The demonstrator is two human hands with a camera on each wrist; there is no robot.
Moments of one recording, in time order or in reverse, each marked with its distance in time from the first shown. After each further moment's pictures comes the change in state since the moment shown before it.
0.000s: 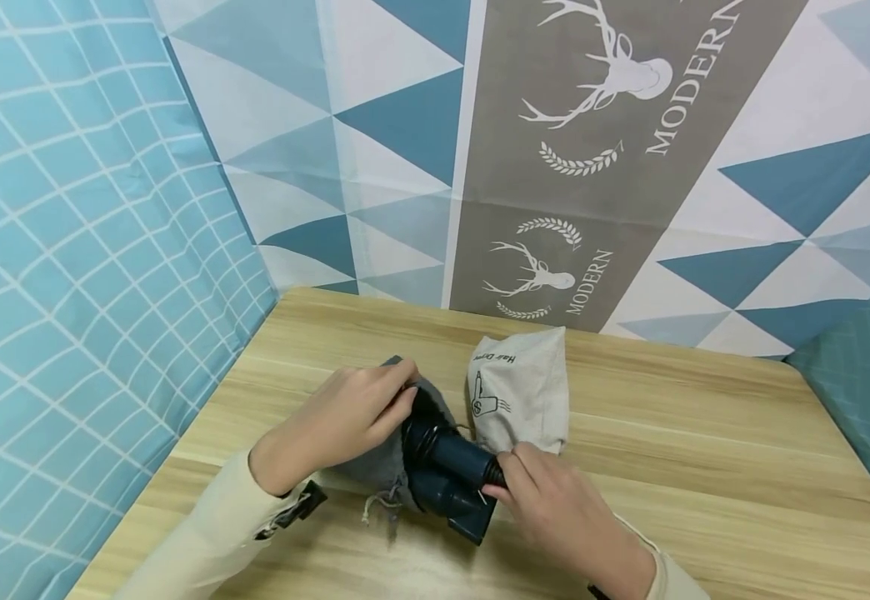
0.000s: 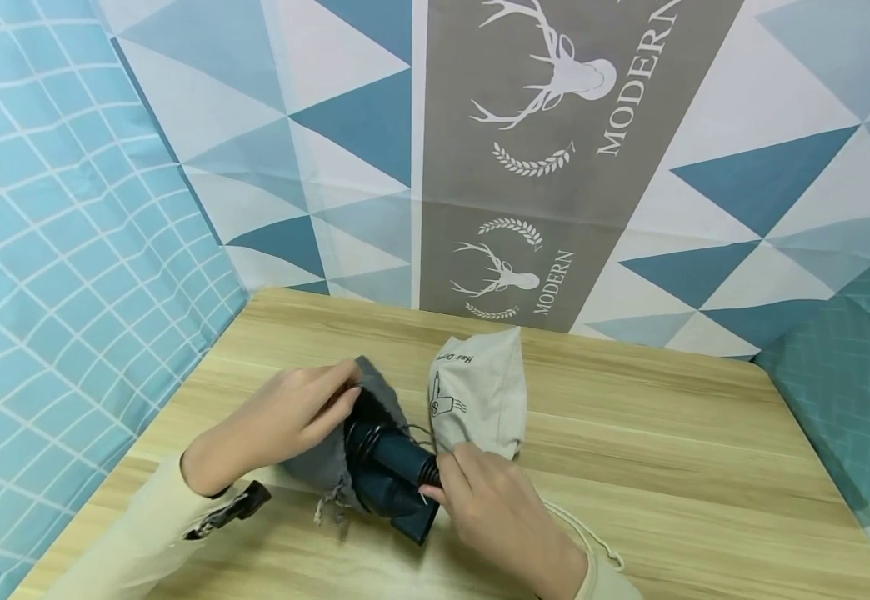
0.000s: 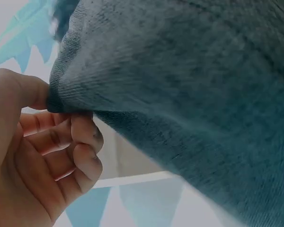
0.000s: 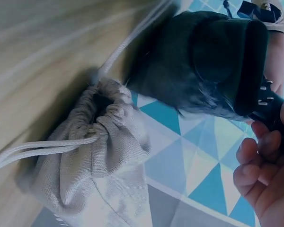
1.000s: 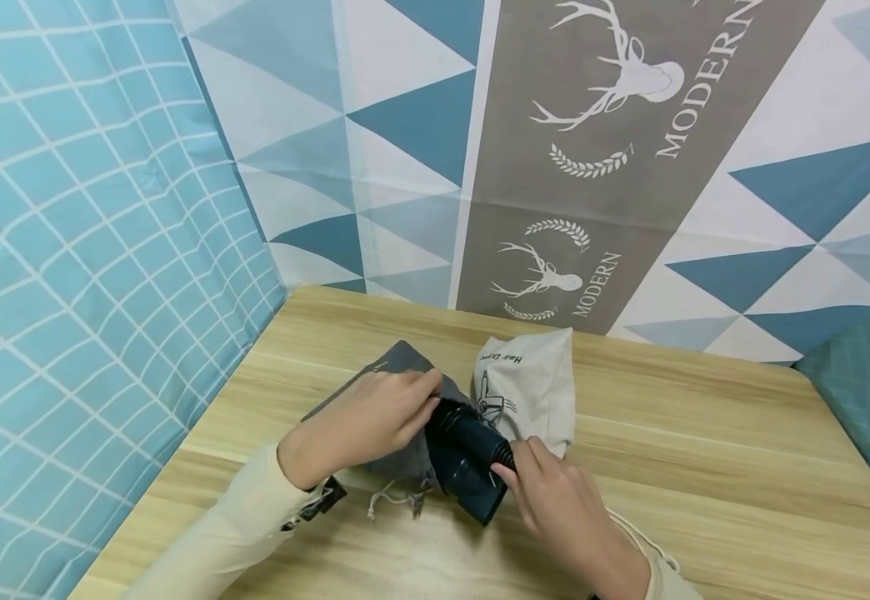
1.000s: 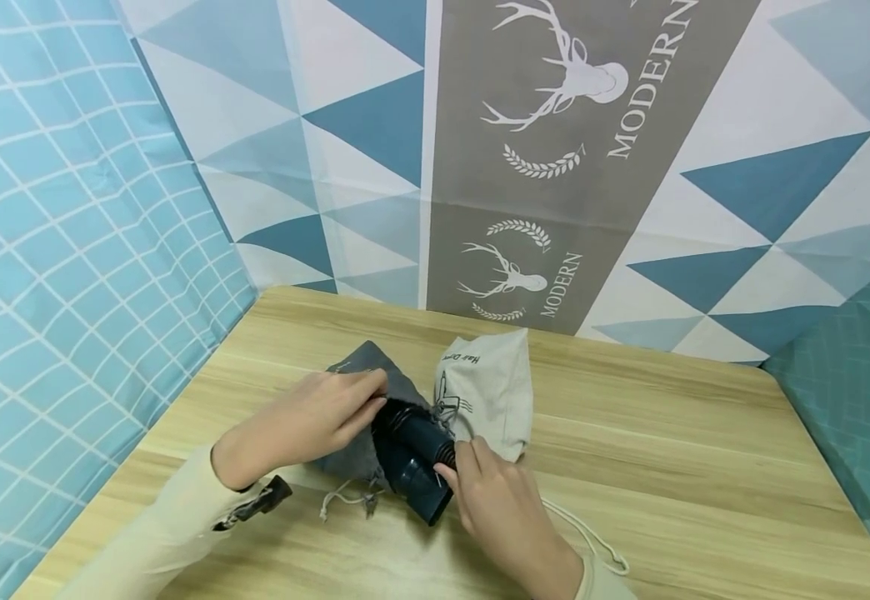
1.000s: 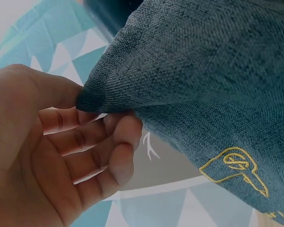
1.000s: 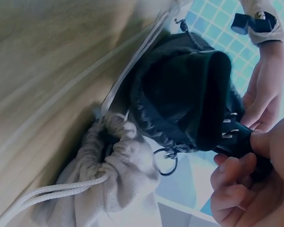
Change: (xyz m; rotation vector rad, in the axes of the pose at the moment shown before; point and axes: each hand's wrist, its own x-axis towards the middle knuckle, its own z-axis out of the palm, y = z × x) left_hand 0.007 0.009 0.008 0.117 -0.151 0.018; right_hand -0.012 -0.002 0.018 -0.011 -0.134 0.262
